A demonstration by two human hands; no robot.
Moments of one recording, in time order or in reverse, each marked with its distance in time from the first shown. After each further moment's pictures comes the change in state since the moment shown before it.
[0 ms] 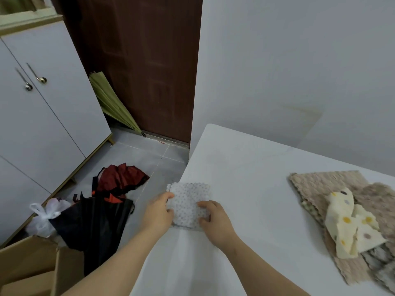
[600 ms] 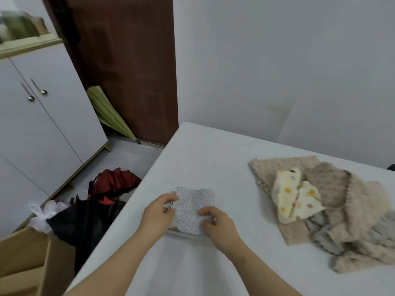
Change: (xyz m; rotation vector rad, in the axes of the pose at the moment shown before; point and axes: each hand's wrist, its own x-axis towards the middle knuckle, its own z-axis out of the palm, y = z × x) left_hand -0.112 0.067 0.076 -0.321 0.022 0.055; right_hand -0.111 0.078 -0.079 0.196 0.015 -0.024
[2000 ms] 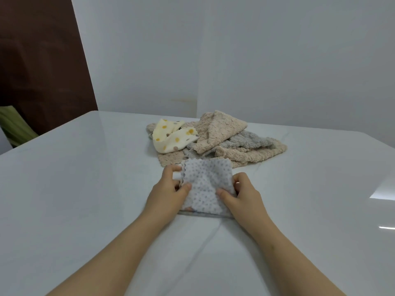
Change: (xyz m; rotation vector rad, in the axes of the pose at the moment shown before) left_hand -0.164 0.010 0.300 0.043 -0.094 0.472; right_hand -0.209 0.221 -0.181 -0.083 0.591 -0.205
